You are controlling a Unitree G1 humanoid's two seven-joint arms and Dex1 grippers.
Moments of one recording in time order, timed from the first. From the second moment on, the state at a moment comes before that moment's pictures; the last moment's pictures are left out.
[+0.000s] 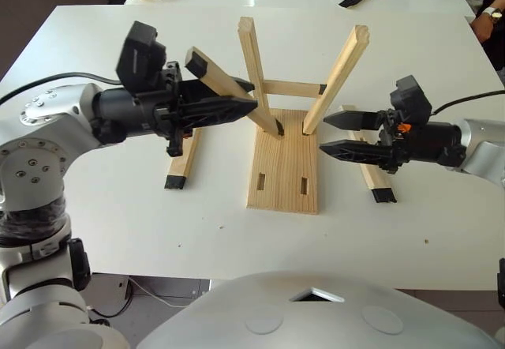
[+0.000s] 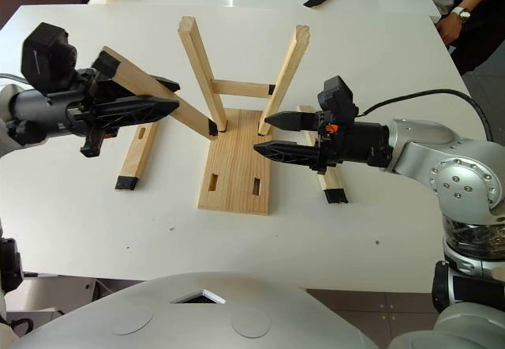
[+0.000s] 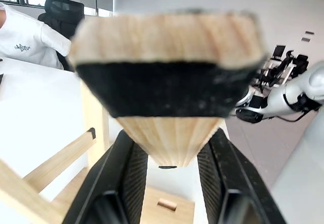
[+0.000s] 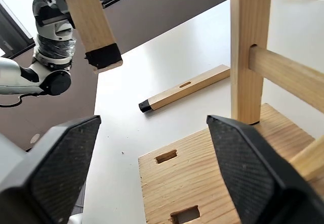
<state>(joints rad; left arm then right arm) -0.31 0.91 0.24 -0.45 -1.14 0.86 -0.99 -0.15 -0.82 -0.12 -0.49 1.13 0.98 0.77</state>
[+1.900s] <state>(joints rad) -0.36 0.78 0.06 0.82 -0.31 -0.82 -1.49 -0.03 -0.79 -0.17 -0.55 1.10 0.96 0.67</state>
